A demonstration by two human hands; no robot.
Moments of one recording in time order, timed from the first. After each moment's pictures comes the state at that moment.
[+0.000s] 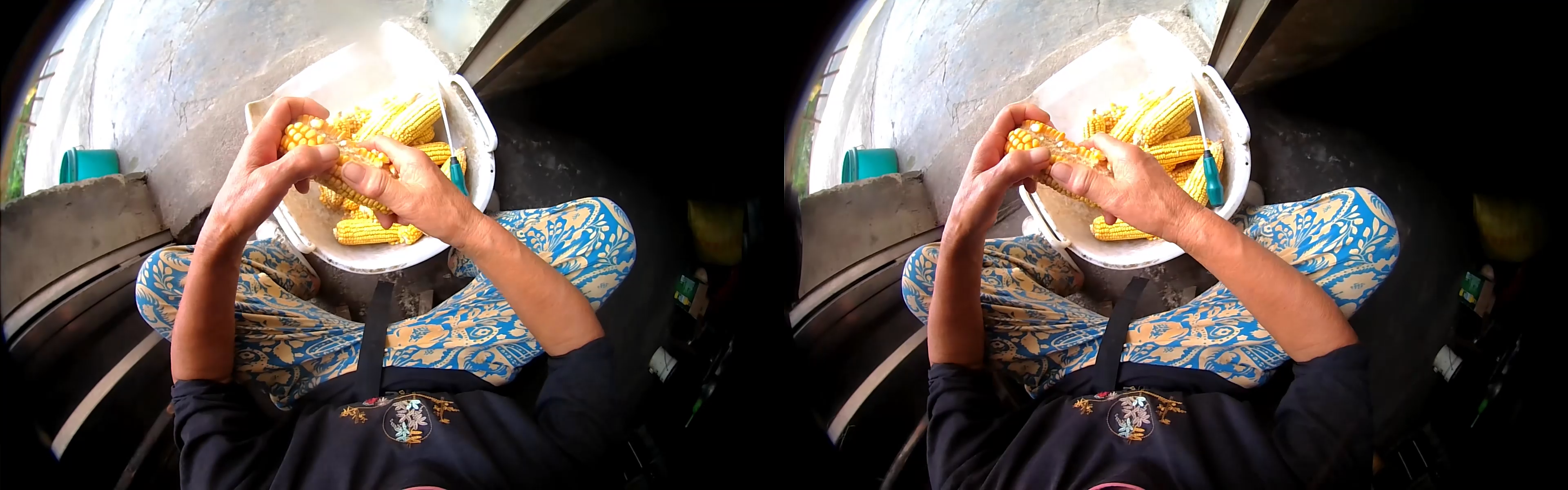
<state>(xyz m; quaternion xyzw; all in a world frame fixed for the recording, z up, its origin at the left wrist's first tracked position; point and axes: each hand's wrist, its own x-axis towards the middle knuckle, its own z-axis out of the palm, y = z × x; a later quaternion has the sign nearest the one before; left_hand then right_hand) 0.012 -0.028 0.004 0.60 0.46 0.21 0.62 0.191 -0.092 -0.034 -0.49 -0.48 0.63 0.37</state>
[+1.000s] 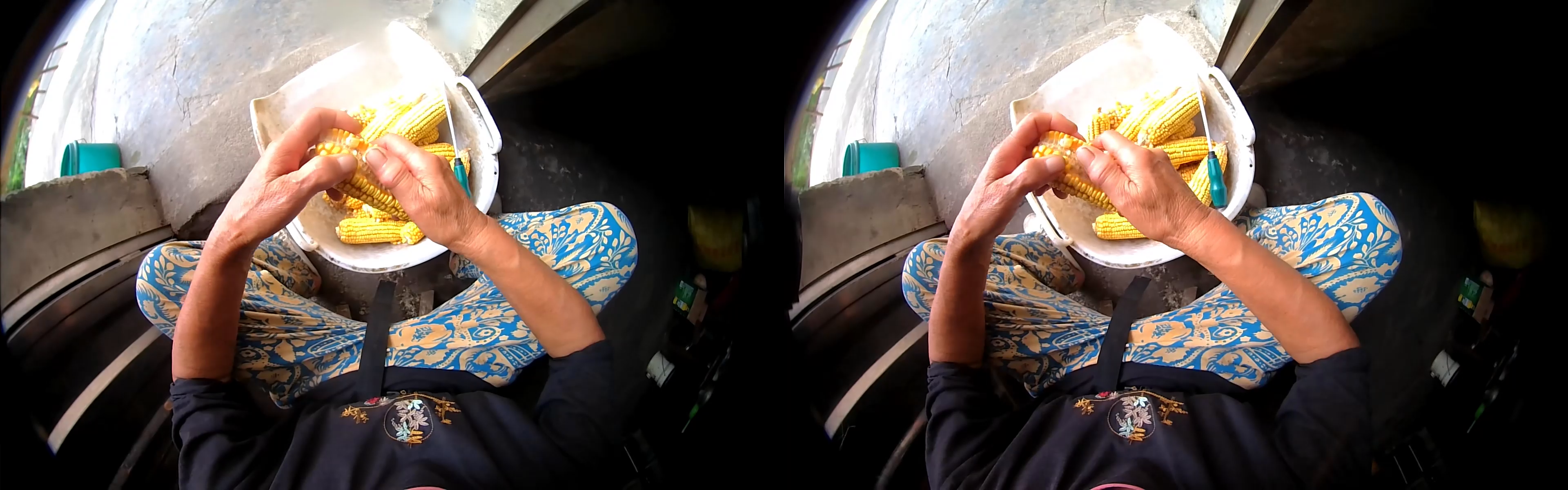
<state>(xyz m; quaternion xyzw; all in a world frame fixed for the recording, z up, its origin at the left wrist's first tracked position) 0.010 -0.034 -0.004 0.60 0.38 0.19 0.68 0.192 -0.094 -0.041 -0.51 -0.53 0.54 0.40</state>
